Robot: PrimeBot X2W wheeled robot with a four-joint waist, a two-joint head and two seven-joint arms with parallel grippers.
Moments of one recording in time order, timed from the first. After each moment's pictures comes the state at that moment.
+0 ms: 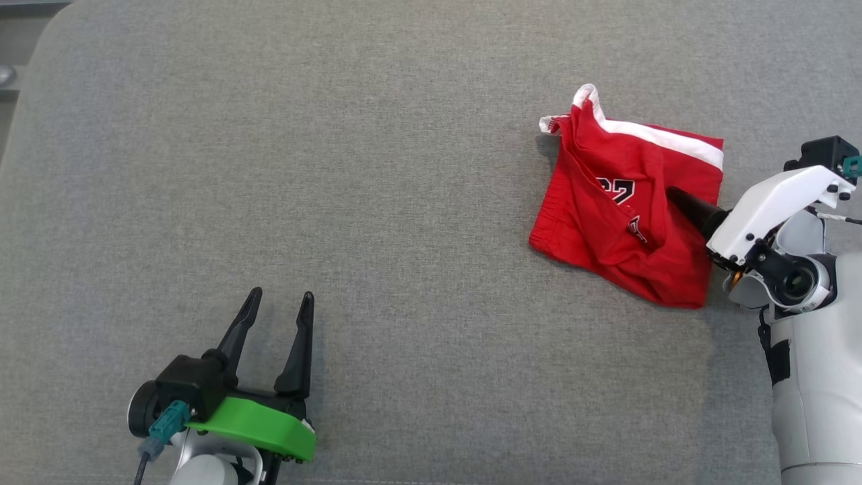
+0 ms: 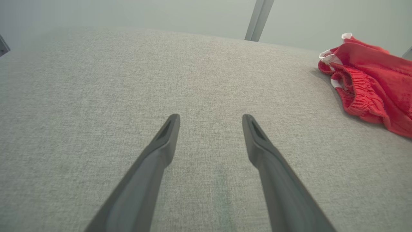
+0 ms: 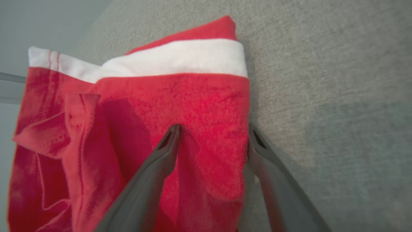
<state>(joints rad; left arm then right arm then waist) -0.12 0.20 -0.32 0.19 -0.41 -0.05 -0.26 -0.58 -0.08 -0.29 0.43 0.52 0.13 0.71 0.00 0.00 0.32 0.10</state>
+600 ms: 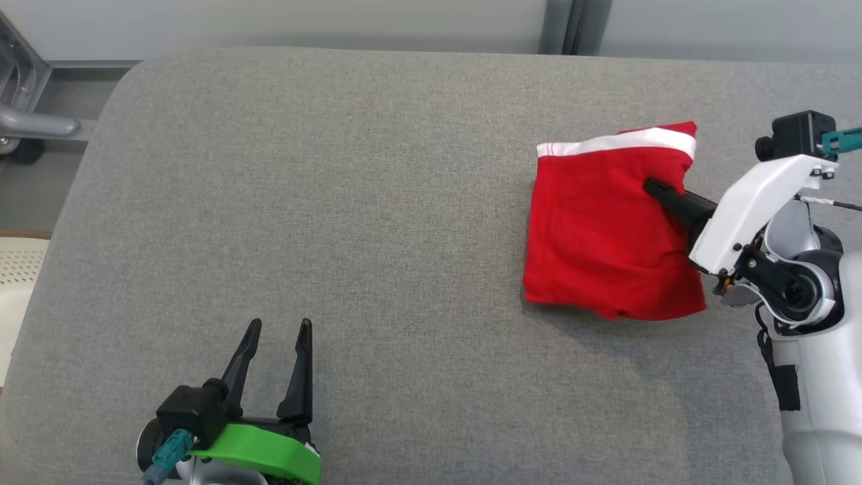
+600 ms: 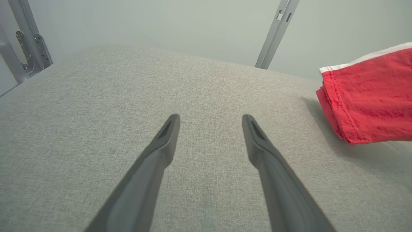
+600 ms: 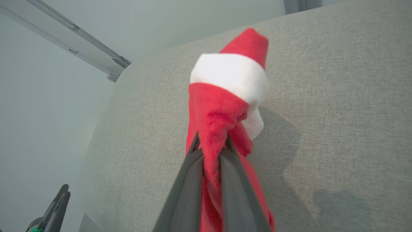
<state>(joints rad) -0.04 0.11 -0.23 0.21 -0.38 -0.09 -0.26 -0.49 -0.14 -0.09 0.13 0.65 0.13 0.78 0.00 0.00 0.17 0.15</state>
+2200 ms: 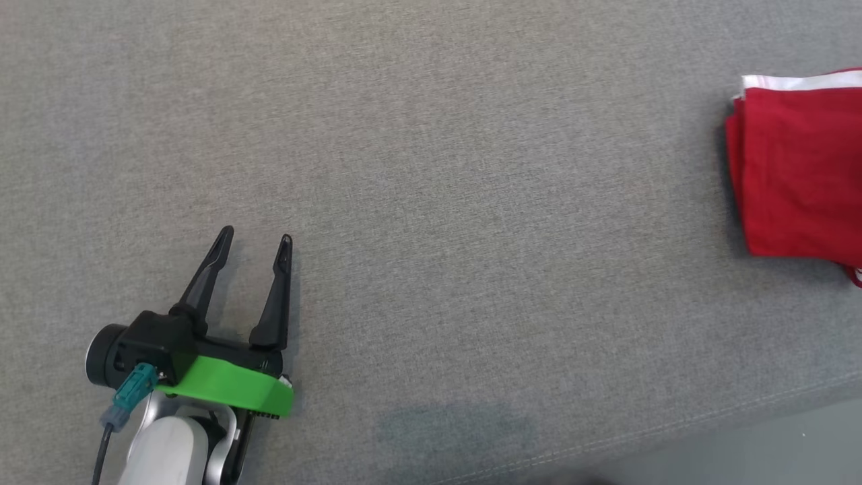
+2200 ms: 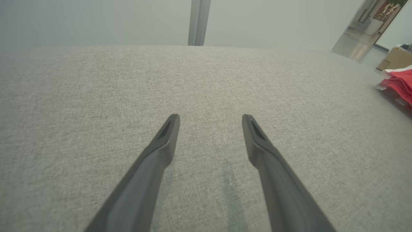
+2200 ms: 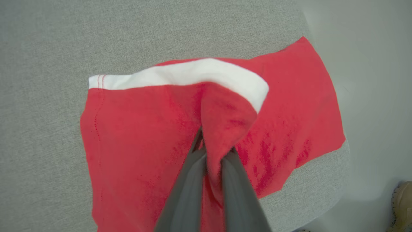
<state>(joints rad) -0.17 0.19 -0.22 0.05 -0.31 -0.11 -0.19 -0.65 -0.52 -0.23 0.25 0.50 0.13 0.96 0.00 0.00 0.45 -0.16</state>
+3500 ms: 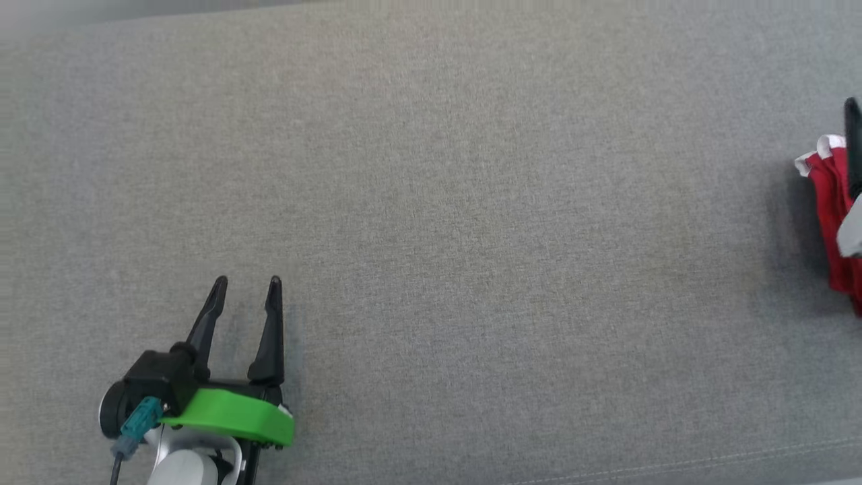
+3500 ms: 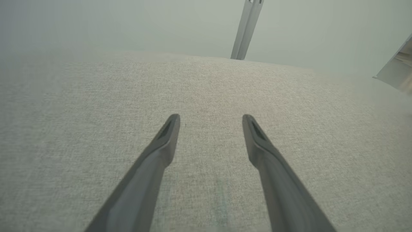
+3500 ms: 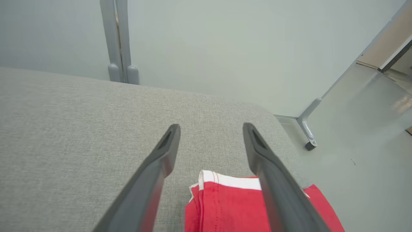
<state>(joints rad) -0.12 0.15 -0.20 0.18 -0.36 -0.06 -0.25 -0.48 -0.45 -0.12 0.28 0.17 0.13 0.11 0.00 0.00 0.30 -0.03</state>
